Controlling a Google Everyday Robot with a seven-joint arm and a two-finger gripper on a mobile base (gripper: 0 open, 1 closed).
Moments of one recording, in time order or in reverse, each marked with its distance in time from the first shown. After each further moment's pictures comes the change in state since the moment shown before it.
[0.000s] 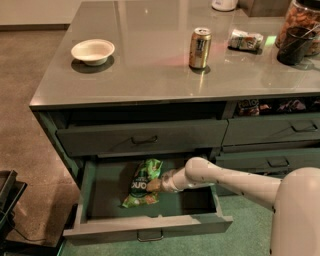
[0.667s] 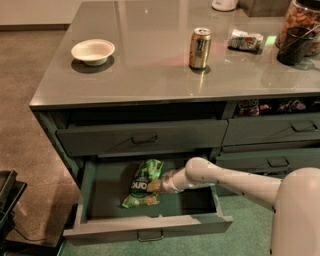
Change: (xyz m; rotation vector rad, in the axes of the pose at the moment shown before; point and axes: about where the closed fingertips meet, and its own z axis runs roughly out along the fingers) arm 0.000 0.000 0.000 0.000 0.000 0.000
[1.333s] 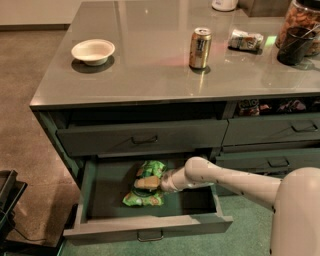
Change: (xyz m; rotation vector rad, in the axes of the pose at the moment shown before) arm 0.000 0.000 0.000 0.000 0.000 0.000
